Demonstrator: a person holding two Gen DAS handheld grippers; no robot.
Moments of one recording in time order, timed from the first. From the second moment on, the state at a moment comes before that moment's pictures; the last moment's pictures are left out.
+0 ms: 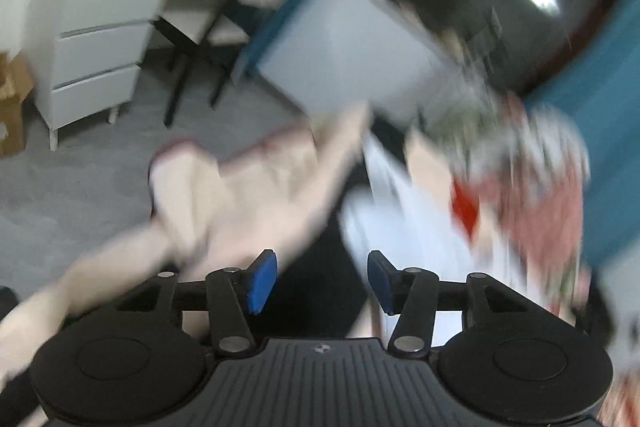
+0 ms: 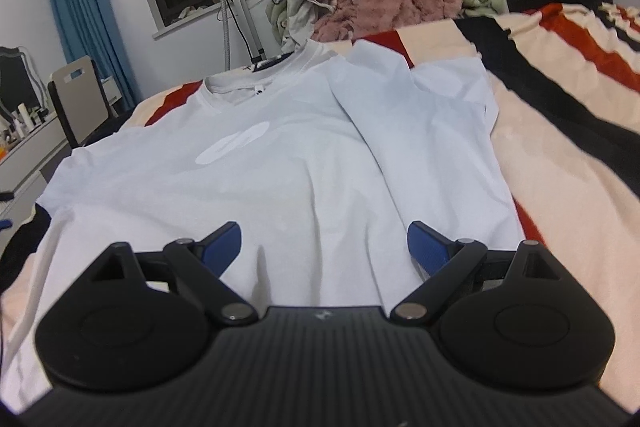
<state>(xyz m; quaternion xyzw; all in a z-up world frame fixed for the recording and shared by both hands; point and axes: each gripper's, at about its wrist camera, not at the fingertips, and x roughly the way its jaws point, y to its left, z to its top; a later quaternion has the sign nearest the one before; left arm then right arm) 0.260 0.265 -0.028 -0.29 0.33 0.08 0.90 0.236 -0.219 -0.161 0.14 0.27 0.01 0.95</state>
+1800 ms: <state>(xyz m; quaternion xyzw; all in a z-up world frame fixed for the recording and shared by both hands) 0.020 0.036 0.115 0.02 0.38 -0.03 0.92 0.092 -0.229 -0.065 0.10 0.16 0.03 0.98</state>
